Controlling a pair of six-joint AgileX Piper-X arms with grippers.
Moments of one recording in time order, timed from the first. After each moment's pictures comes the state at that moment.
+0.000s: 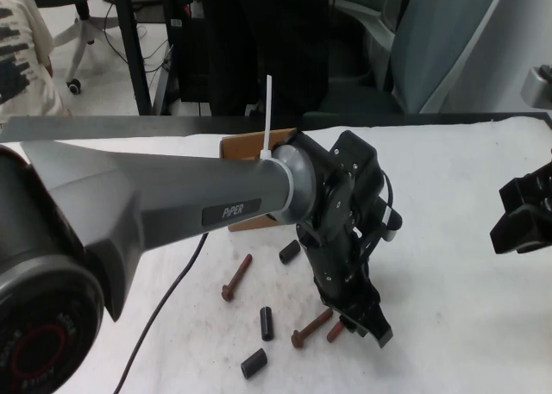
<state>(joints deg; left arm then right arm) -47.4 119.9 -85.4 40.8 12.8 11.2 0.7 71.4 -61.0 66.9 -16.4 -6.8</state>
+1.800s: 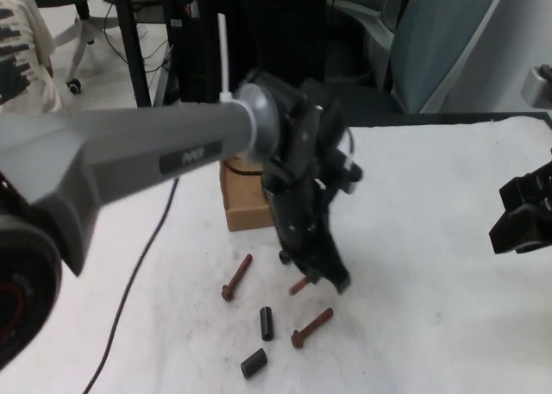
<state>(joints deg) -36.9 116.8 -88.9 52.3 12.6 13.7 0.7 71.4 -61.0 66.9 -16.6 -6.8</state>
